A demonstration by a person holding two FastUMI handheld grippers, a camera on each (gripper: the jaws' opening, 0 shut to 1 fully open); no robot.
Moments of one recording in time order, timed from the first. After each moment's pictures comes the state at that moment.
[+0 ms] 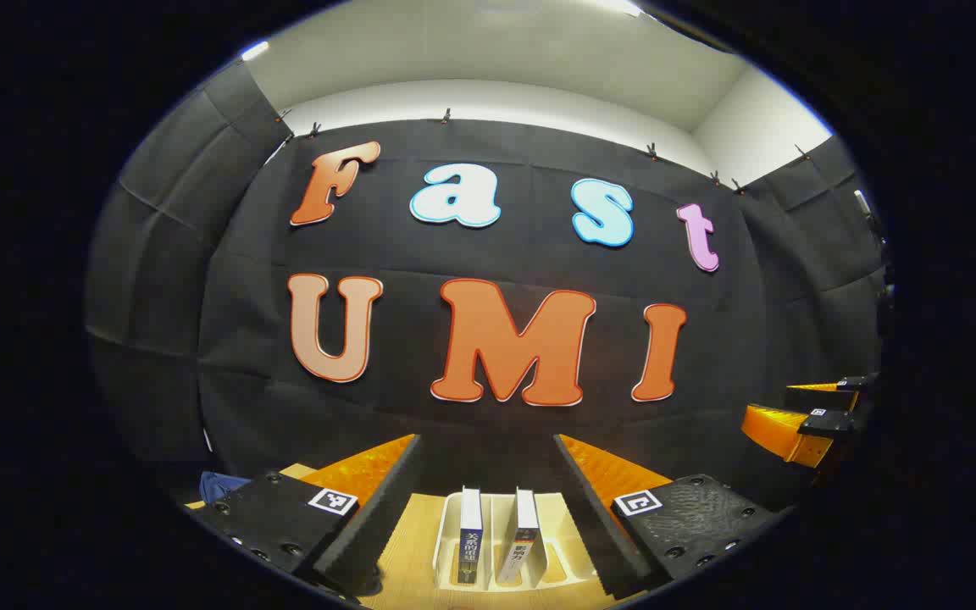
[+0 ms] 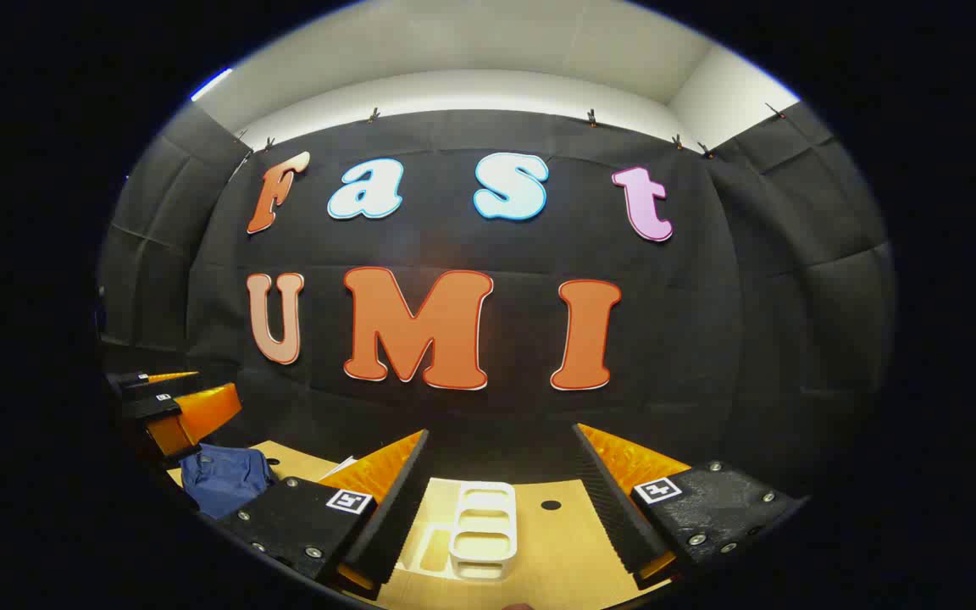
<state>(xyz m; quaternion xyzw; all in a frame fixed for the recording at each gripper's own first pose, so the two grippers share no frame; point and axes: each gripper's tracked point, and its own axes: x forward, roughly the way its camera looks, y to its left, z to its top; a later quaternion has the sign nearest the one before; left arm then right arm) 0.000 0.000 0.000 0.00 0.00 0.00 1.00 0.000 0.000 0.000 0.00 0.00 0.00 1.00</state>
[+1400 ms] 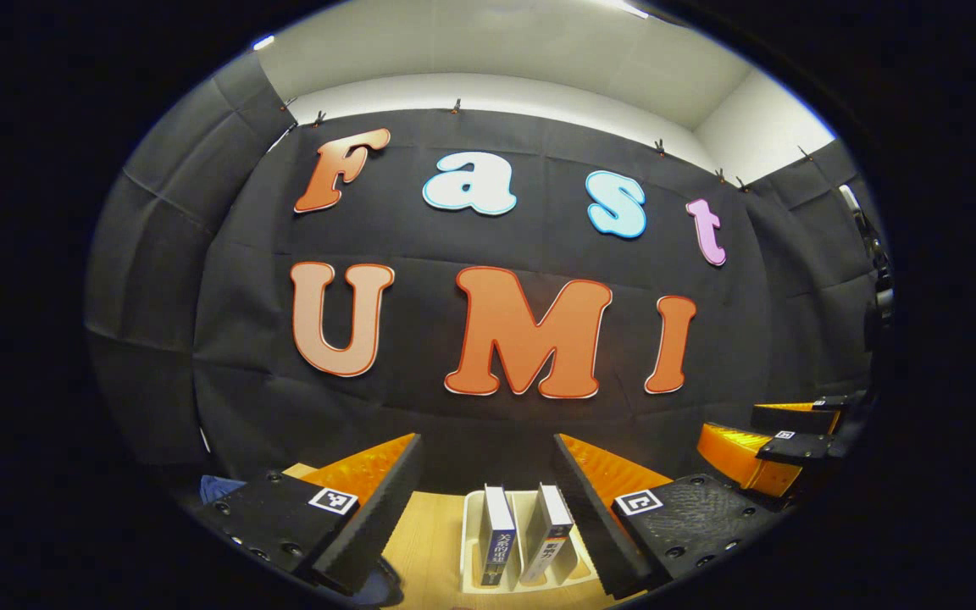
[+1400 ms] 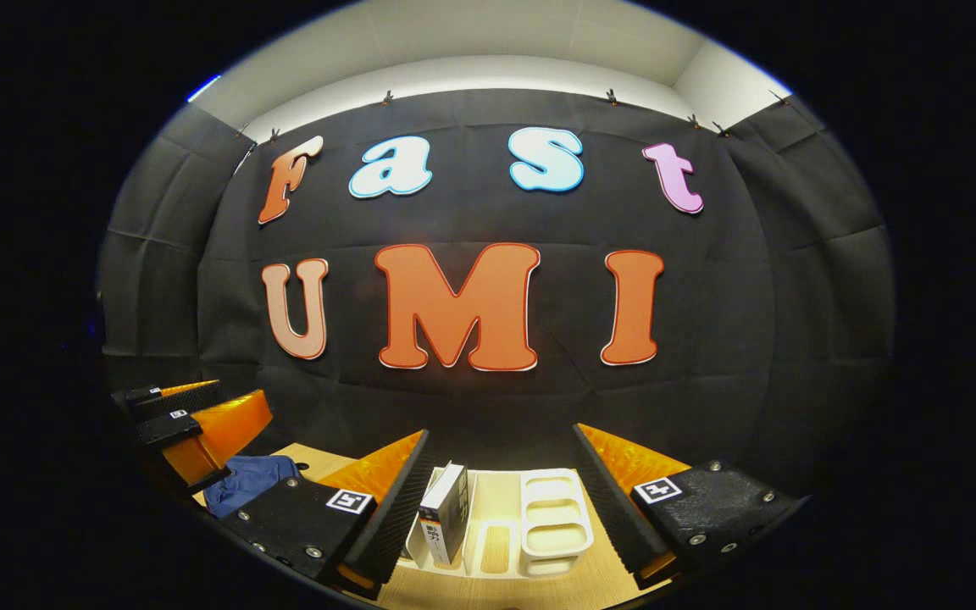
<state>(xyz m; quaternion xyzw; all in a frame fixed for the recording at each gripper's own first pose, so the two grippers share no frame) 0.020 0.050 -0.018 0.00 0.01 -0.02 1.00 0.024 0.082 -0.022 0.02 0.03 0.00 1.00</state>
